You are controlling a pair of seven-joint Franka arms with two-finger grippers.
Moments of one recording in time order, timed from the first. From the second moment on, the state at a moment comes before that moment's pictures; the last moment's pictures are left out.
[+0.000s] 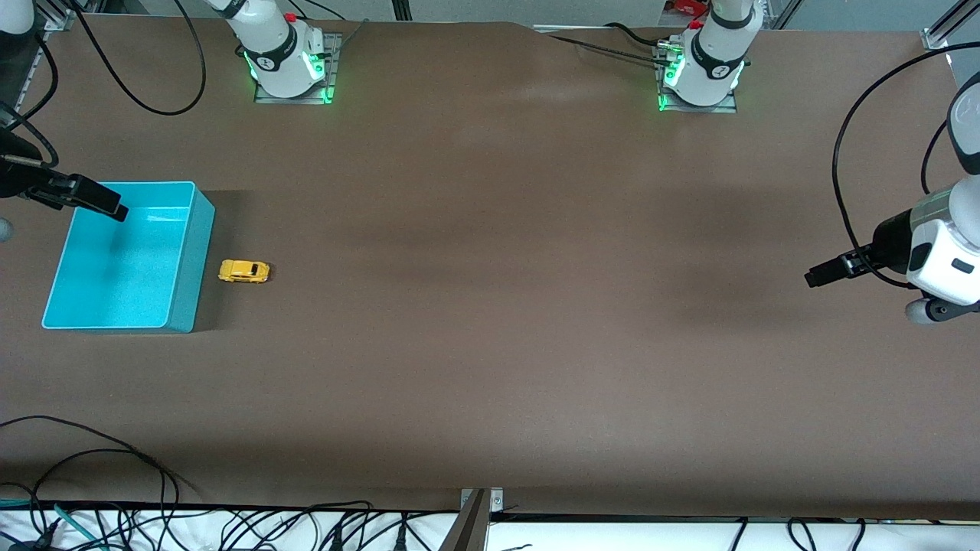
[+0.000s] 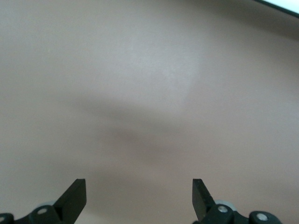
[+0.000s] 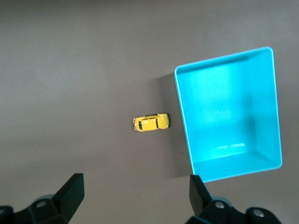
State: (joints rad) left arm 0.18 0.28 -0.20 -1.44 -0.01 1.67 -0.32; right arm 0.04 0.11 -0.09 -1.53 0.01 1.57 0.21
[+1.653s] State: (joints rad) left arm 0.19 0.25 -0.20 -1.41 -0.06 1.63 -0.17; right arm 0.05 0.36 -0.08 -2.15 0.02 2.43 1.45
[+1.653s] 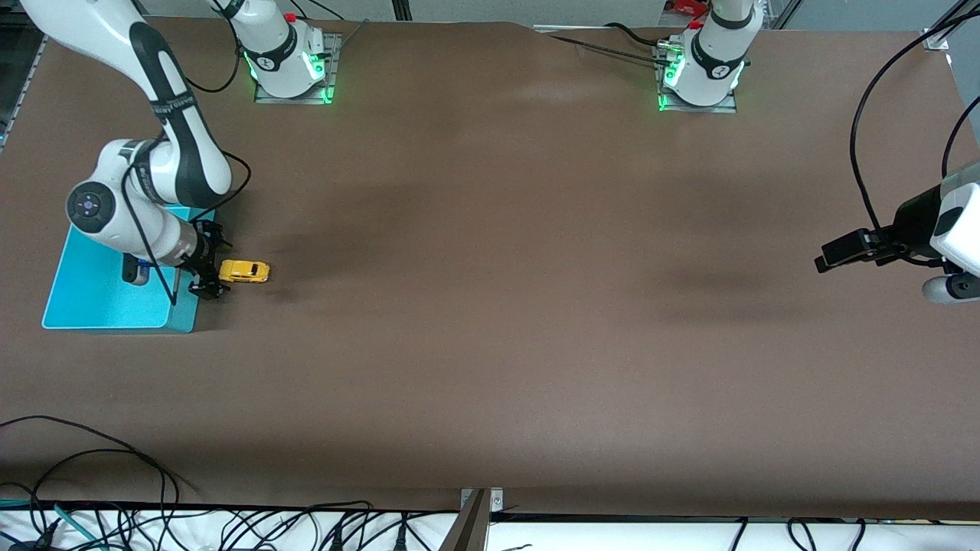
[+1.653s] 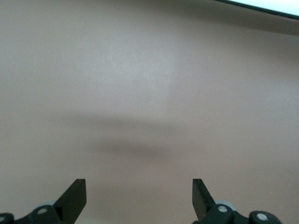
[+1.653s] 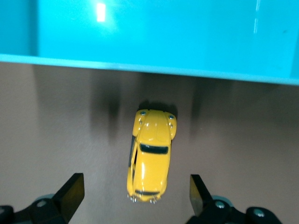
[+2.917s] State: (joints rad) left arm 0.18 0.24 -0.22 -1.41 -0.06 1.62 -0.17; right arm 0.05 0.36 -0.08 -2.15 0.02 2.49 1.59
